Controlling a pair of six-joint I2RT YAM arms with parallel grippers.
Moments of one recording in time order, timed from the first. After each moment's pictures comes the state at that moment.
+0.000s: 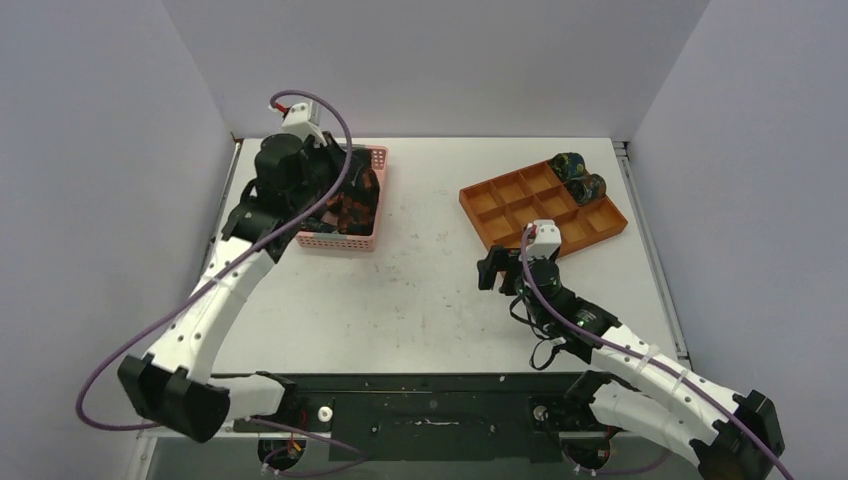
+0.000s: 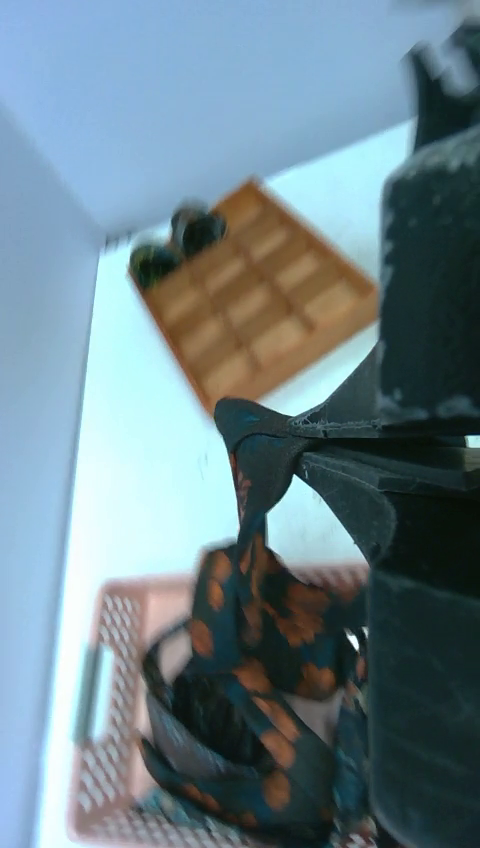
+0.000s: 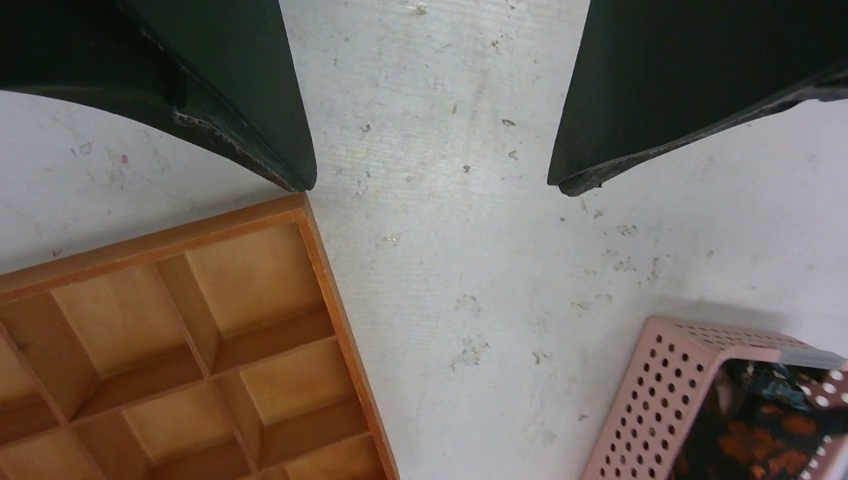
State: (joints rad) left arm -0.34 1.32 1.35 -0.32 0.01 -0.48; right arm 0.74 0.86 0.54 -0.10 0.41 0.46
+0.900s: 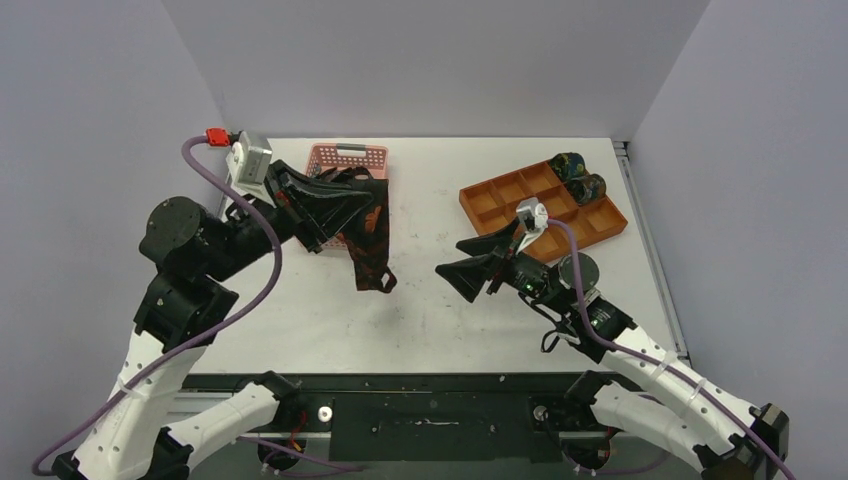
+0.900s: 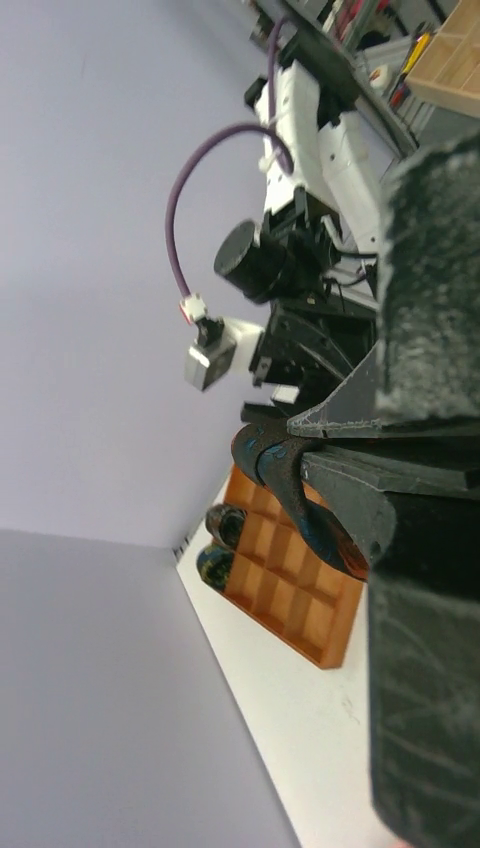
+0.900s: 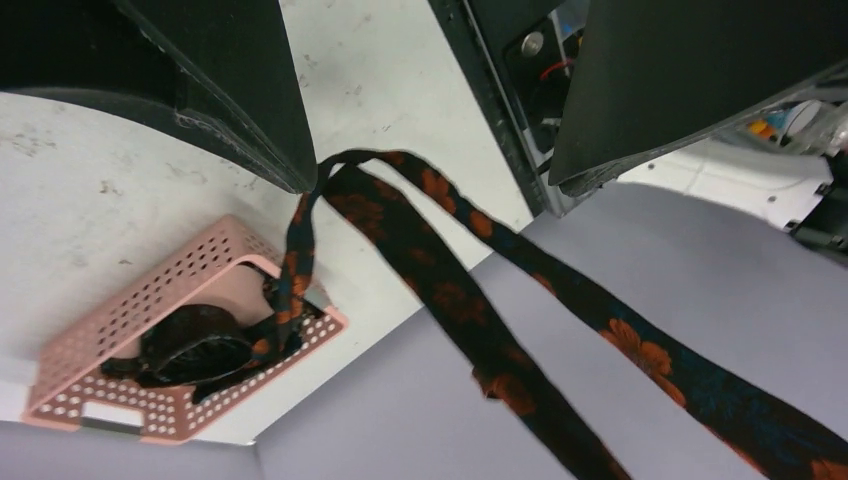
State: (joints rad) left arm -0.57 0.89 1.41 -0.29 0.40 -0.41; right arm 0.74 0.79 0.65 0.24 -0.25 0.51
